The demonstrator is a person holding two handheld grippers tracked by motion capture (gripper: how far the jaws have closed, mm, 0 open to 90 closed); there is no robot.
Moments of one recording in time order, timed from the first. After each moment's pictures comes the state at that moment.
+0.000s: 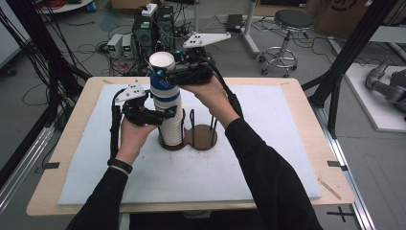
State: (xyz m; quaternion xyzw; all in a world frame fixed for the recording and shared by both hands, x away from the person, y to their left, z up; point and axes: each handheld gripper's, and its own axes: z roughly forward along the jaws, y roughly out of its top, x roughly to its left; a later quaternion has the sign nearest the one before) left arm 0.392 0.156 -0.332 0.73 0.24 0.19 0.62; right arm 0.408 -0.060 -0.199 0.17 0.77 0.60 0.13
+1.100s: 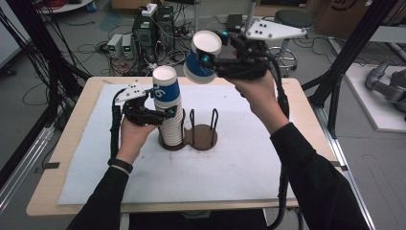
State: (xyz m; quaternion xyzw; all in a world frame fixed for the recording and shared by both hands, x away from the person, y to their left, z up) left arm 0.392 0.156 -0.332 0.73 0.24 0.19 0.62; right arm 0.362 -0.161 -0.154 0.15 0.71 0.65 0.20
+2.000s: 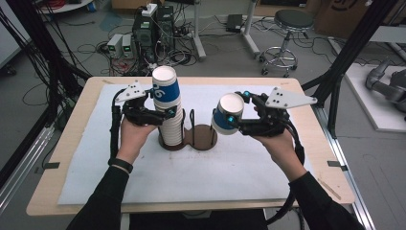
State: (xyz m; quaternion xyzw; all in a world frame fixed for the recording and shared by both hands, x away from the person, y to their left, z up) left arm 0.391 0.156 -0.331 0.73 0.24 0.19 0.61; right arm 0.314 -0.220 -0.265 0.19 0.75 0.61 0.19
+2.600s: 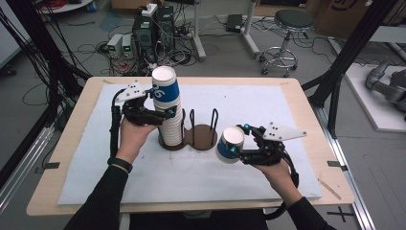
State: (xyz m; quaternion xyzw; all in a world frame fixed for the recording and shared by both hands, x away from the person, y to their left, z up) left arm 0.390 0.156 -0.330 0.73 0.24 0.19 0.61; right arm 0.293 -0.236 -0.353 0.23 0.76 0.59 0.15
